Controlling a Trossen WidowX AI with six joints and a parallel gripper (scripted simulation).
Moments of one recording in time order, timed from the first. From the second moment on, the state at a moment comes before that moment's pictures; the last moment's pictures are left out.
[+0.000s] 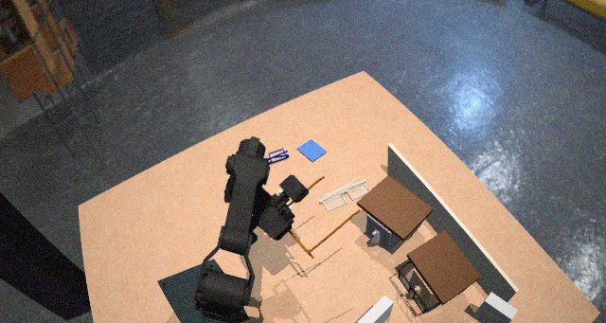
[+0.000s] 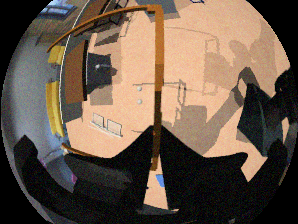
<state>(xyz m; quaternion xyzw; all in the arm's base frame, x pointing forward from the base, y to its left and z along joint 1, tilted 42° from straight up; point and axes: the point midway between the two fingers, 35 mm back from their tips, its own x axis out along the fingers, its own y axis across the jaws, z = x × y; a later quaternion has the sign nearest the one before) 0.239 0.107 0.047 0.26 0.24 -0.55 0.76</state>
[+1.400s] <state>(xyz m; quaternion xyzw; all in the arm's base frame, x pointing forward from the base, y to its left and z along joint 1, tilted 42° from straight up) 0.265 0.014 0.063 0.24 0.34 -0.59 0.70</state>
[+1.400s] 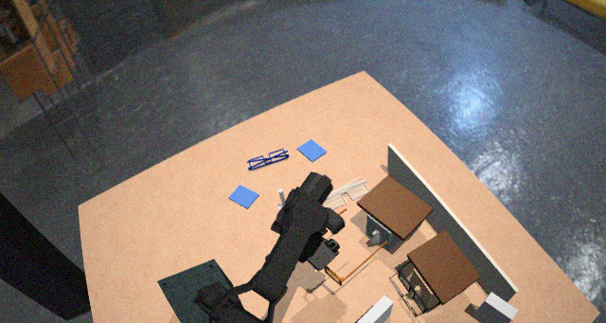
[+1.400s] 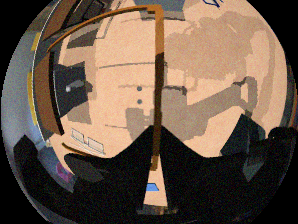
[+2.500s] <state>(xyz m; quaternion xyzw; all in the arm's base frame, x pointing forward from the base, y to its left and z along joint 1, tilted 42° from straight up) 0.266 -0.008 0.043 0.23 0.34 -0.60 0.69</state>
